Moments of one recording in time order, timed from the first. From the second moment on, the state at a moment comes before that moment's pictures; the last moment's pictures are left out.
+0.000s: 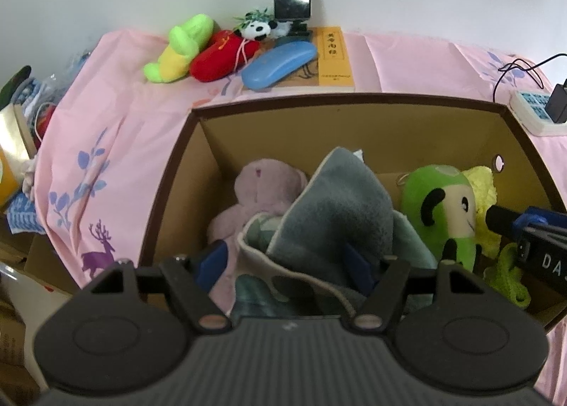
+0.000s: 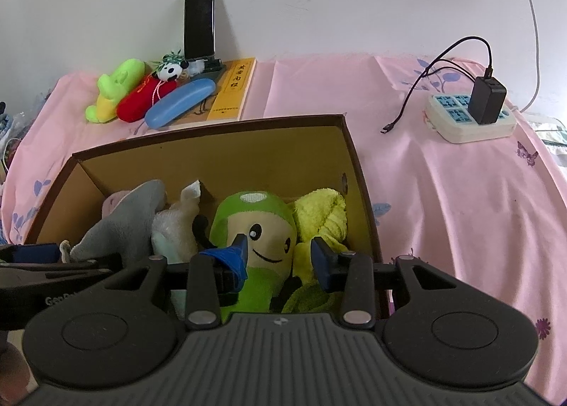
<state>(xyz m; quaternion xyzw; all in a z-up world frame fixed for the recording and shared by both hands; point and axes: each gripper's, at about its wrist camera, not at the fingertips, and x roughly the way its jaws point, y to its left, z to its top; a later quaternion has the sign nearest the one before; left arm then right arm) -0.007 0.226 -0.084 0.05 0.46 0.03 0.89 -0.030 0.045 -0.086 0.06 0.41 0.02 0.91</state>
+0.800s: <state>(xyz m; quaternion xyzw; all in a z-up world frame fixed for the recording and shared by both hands) 0.002 0.229 -0.103 0.05 0.46 0.03 0.88 -0.025 0.044 -0.104 0.04 0.34 0.04 0.94</state>
